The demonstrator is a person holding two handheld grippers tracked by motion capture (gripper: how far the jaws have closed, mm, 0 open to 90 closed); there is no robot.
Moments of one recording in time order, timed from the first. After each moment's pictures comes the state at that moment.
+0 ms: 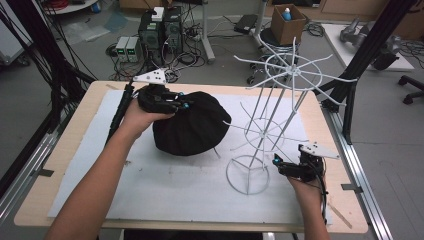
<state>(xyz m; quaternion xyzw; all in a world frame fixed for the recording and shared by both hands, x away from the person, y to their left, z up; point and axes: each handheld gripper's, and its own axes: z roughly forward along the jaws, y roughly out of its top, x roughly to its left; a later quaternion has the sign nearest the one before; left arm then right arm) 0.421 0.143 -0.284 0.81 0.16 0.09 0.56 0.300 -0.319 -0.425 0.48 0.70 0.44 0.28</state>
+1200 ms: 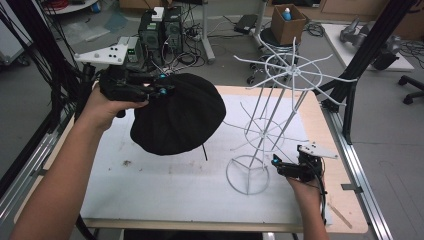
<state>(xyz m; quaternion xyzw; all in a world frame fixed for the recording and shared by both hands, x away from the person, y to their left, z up) 0.373 0.178 -0.198 0.76 0.06 0.06 0.64 0.300 -0.316 -0.426 0.49 0.70 0.44 0.28</state>
